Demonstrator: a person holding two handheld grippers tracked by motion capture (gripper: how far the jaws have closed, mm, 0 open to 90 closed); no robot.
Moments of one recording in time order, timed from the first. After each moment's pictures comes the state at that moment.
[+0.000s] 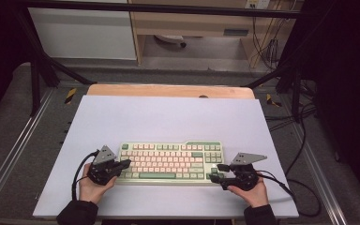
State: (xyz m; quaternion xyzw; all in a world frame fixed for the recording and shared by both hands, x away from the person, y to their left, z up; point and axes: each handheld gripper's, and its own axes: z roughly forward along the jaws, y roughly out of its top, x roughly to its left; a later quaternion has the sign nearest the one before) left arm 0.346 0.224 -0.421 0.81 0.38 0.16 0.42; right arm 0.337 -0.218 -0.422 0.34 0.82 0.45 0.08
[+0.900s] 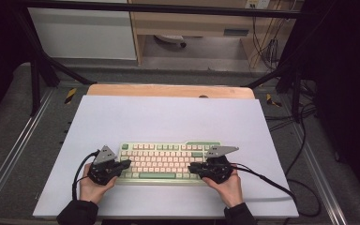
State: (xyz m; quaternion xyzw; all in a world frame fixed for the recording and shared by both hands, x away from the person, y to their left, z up) left arm 0.347 0.224 -0.423 0.81 0.38 0.15 0.41; right arm 0.354 -0.147 -0.412 0.33 0.83 0.45 0.06
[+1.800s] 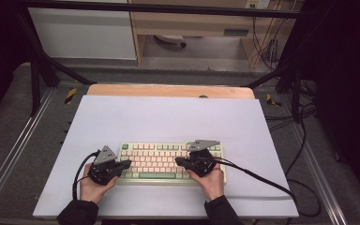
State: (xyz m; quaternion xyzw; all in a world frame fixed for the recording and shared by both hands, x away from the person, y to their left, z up) left arm 0.347 0.223 -0.423 0.82 0.38 0.15 0.41; right arm 0.371 -0.100 -0.409 0.33 0.83 0.44 0.07
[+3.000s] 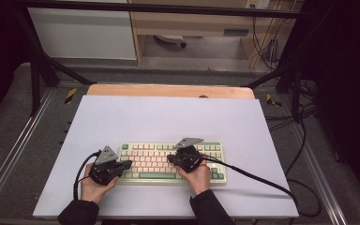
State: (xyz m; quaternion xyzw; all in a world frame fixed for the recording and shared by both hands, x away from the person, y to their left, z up) left arm 0.347 0.221 -0.424 0.82 0.37 0.15 0.41; right arm 0.393 -0.067 -0.433 0.35 0.84 0.41 0.09
